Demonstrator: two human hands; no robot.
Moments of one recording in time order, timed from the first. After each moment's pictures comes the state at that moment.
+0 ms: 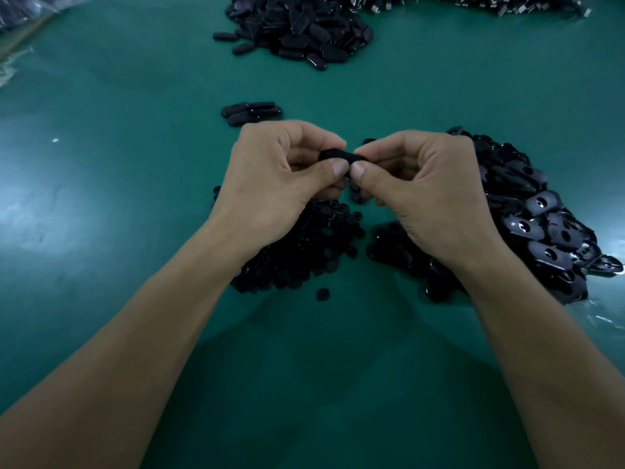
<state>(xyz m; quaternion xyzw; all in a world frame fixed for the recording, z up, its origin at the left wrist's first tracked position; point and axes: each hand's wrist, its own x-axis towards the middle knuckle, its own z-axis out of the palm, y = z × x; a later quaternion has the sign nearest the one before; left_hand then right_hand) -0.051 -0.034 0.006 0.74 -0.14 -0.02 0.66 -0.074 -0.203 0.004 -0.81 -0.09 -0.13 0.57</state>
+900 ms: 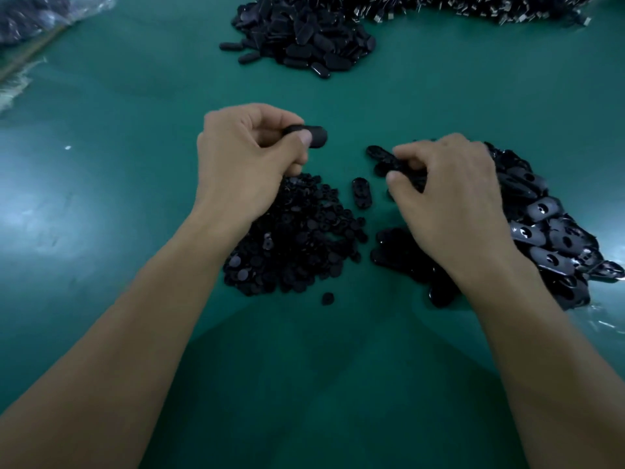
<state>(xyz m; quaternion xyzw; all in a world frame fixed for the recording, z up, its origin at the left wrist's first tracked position) -0.024 -0.014 0.002 0.78 -0.06 0.11 0.62 -0.077 -0.215 0.003 -0.96 0.02 -0.19 0.20</state>
